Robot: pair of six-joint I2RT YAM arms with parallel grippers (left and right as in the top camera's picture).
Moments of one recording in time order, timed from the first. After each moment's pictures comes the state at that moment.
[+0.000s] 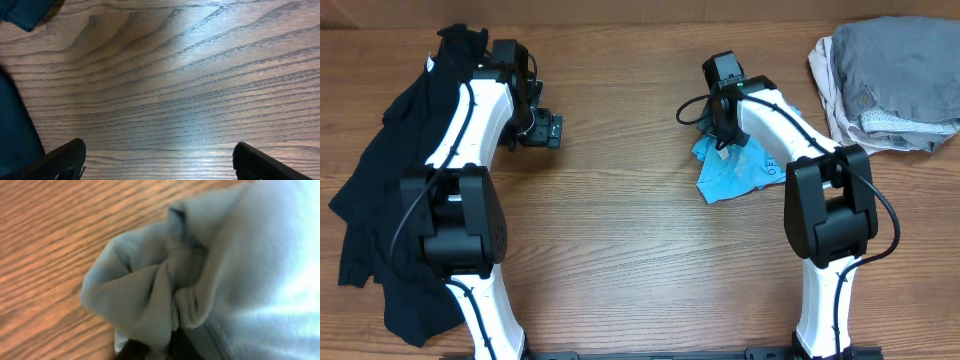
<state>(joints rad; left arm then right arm) -0.01 2.13 1.73 -1.05 -0.02 0.02 0.29 2.22 1.68 -0.78 0.12 0.70</state>
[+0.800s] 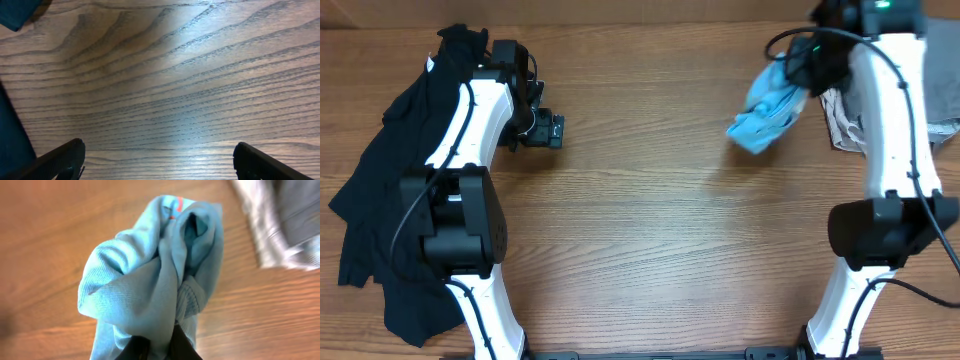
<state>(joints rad) -0.01 2.13 1.73 -1.05 0.01 0.02 0.00 2.13 2.41 -1.54 -0.07 0.29</state>
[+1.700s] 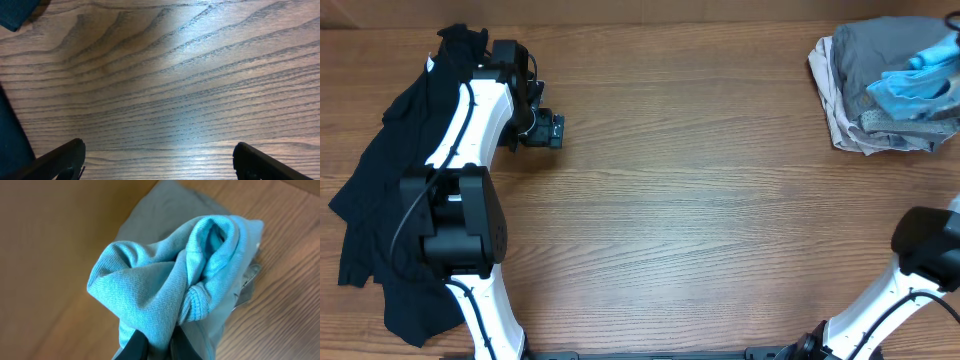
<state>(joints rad) -0.01 2.13 1.73 -1.05 0.02 0.02 -0.49 2.13 2.57 -1.35 -0.08 0.48</state>
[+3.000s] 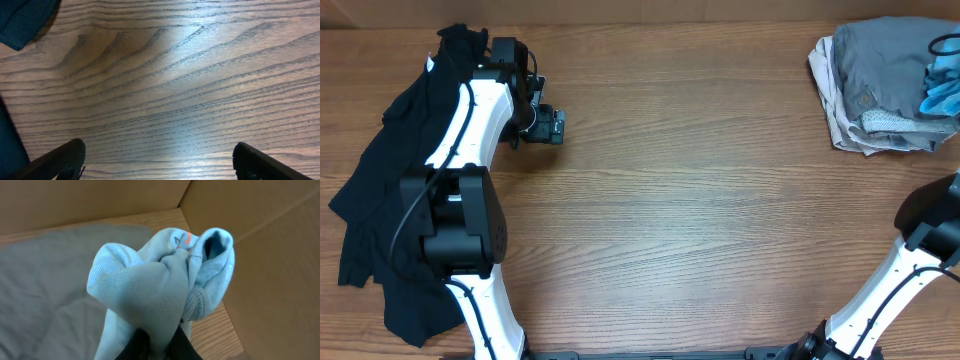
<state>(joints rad) -0.01 2.13 1.73 -1.00 0.03 0.02 -0.54 2.37 2.57 -0.97 0.06 -0.30</state>
